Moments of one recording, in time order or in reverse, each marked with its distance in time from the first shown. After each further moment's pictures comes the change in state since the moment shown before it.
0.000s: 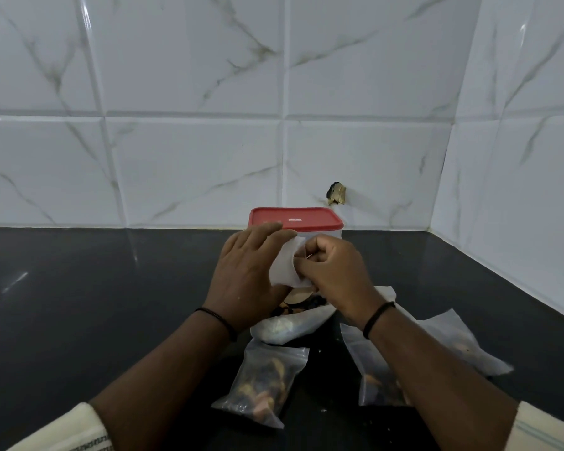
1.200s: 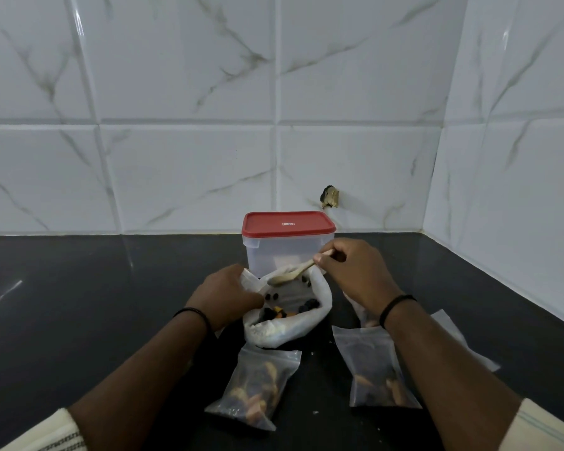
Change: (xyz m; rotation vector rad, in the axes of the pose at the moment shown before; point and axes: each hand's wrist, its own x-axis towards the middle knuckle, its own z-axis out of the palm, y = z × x) left_hand -0.003 -0.023 -0.001 -0.243 -0.492 -0.662; right_hand 0.014 0.027 -0.036 -0.252 0.034 0.017
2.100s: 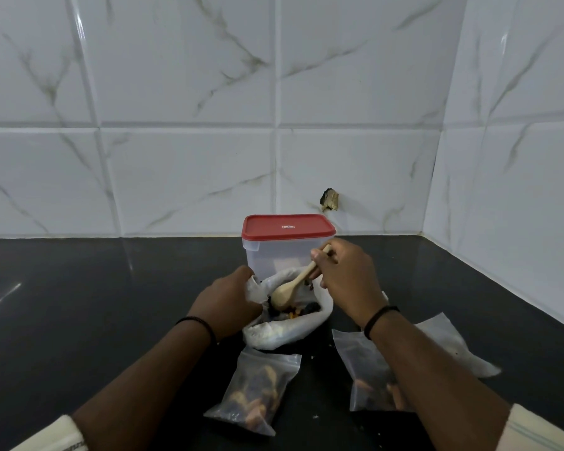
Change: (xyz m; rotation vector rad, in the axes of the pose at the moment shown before) left_hand -0.001 -0.001 0.007 0.141 0.009 0.098; right_hand -0.006 -0.019 0.015 0.125 0.103 0.057
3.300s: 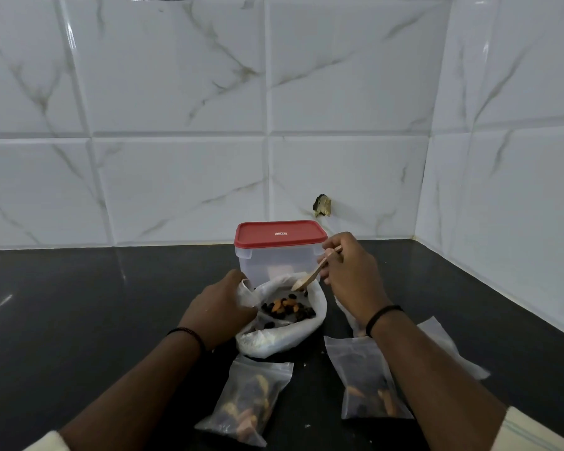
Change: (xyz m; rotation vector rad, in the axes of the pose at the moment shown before) left_hand 0.001 -0.001 0.004 -0.068 0.085 0.019; right_hand 0.011 0.014 -0.012 0.042 0.085 0.037
